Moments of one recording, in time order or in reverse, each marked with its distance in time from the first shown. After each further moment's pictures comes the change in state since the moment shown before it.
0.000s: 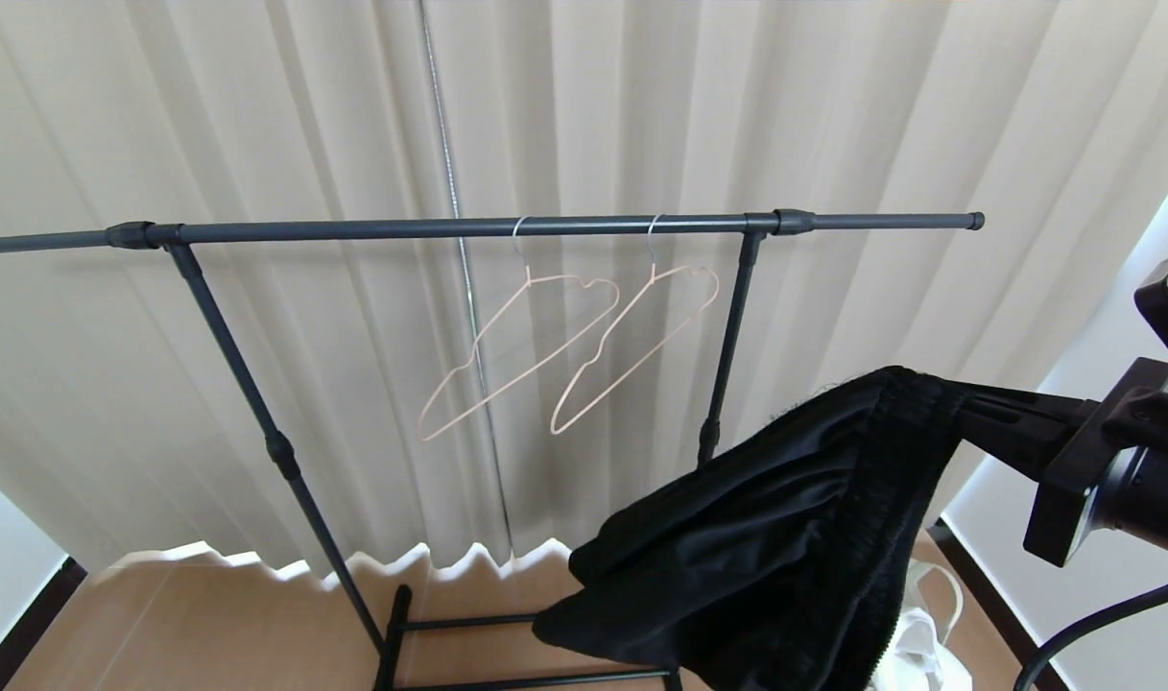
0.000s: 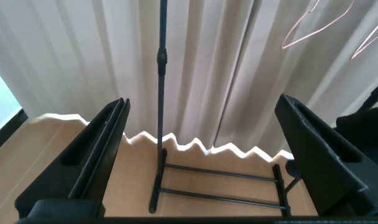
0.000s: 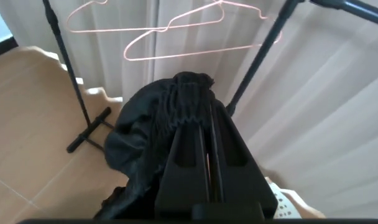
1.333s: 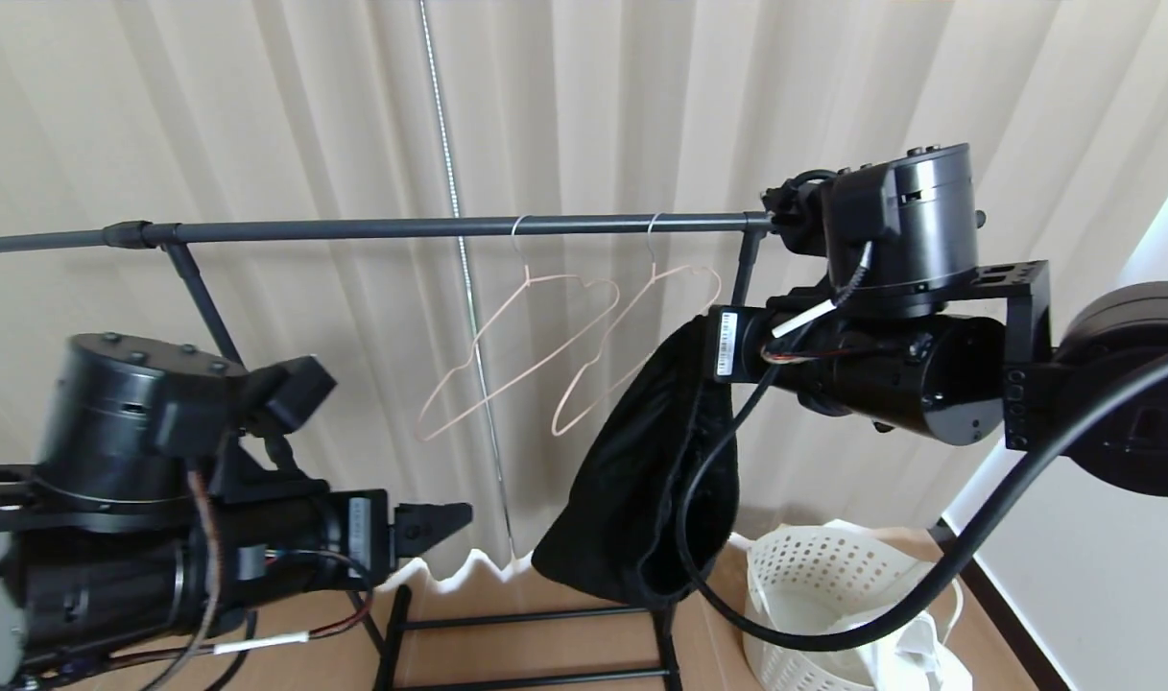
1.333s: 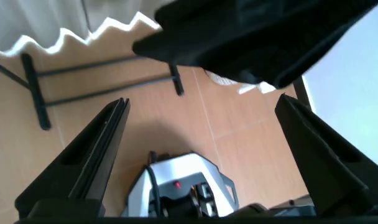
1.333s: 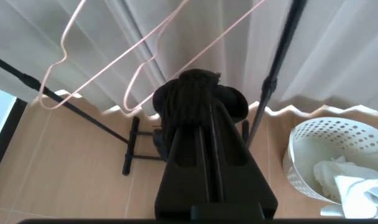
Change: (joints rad) left arm -0.580 1.418 -0.709 -0.078 -0.150 -0.360; right arm 0.139 0.601 -0.646 0.269 -0.338 0.579
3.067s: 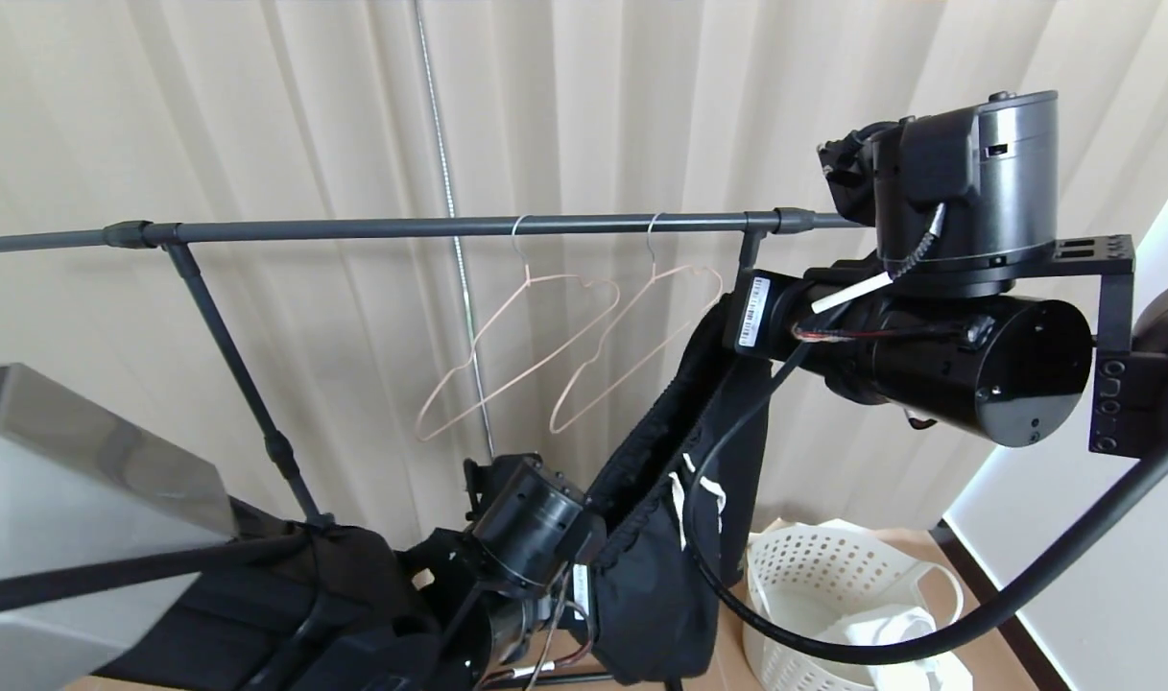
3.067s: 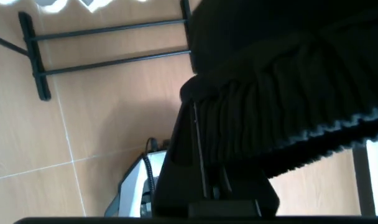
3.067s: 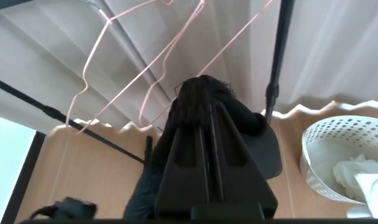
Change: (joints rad) left arm -0.247 0.534 -0.139 -0.185 0.308 -0.204; right arm 0.020 -0.078 0.016 0.007 -0.113 0.099
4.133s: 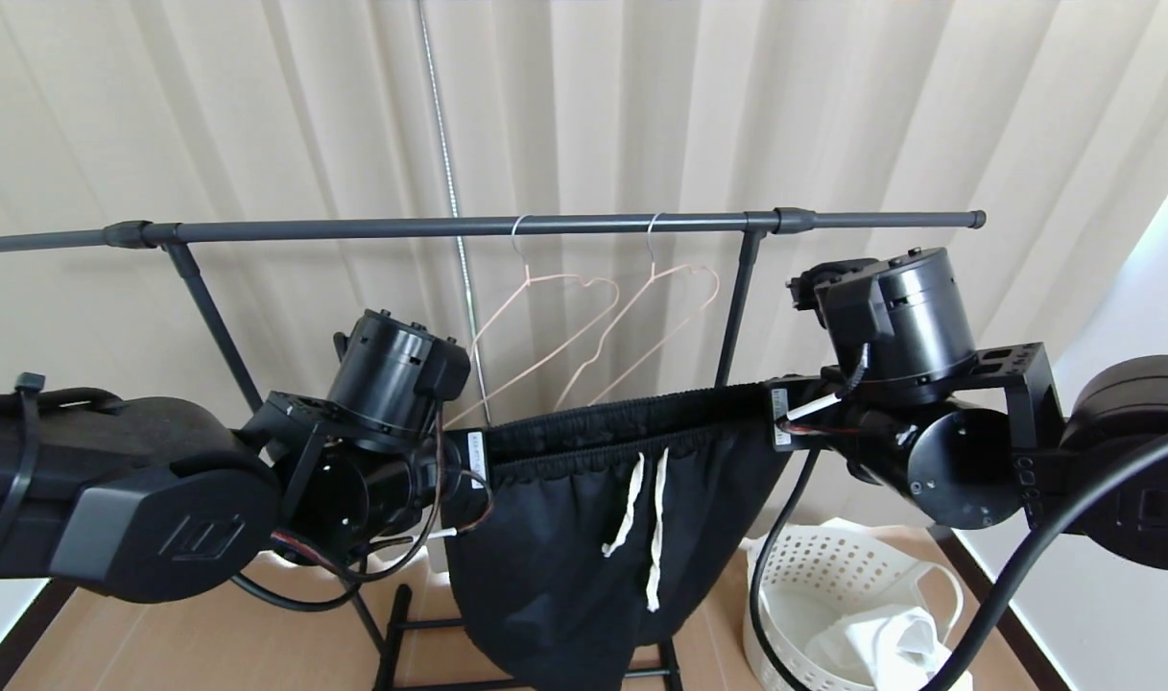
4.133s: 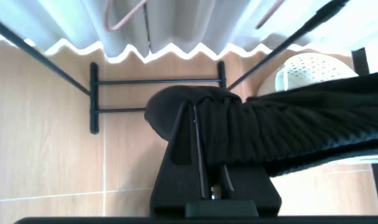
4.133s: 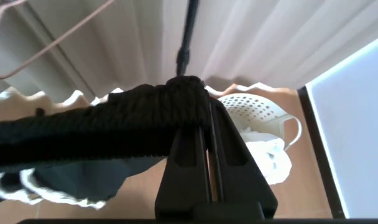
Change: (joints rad) left arm 0.206 -0.214 -0.109 0.181 0.101 0.151; right arm -0.071 0.033 0.186 0.011 -0.193 -0.184
